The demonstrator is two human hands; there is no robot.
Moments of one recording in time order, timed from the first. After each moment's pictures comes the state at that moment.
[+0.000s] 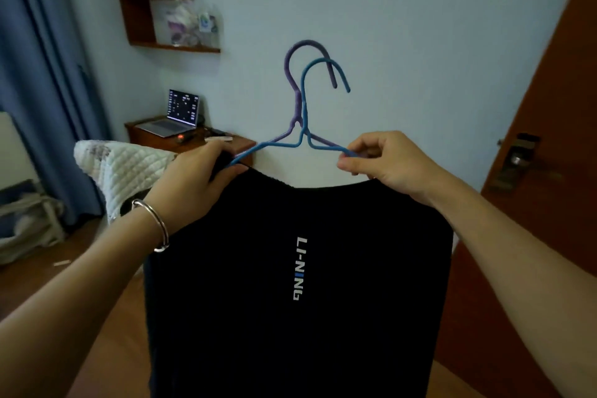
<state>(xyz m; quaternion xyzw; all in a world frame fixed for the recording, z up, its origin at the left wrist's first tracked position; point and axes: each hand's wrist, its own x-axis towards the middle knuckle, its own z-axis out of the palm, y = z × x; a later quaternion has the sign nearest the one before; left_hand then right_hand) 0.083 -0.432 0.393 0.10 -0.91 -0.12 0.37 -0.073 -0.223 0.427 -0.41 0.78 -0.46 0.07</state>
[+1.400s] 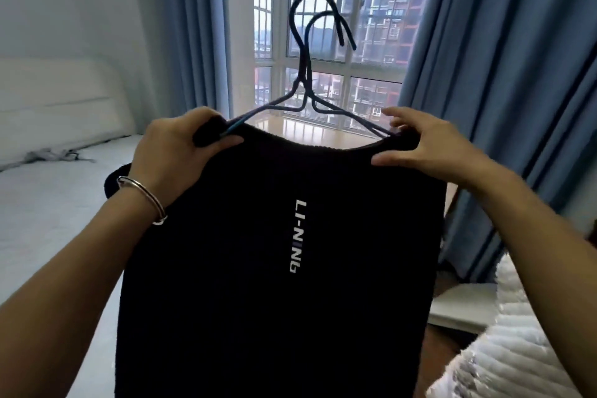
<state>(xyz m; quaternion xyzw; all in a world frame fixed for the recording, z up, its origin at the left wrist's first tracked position) 0.365 -0.893 0.413 0.68 -0.53 0.22 0.46 0.103 -1.059 0.444 -0.88 0.37 -0.26 0.13</state>
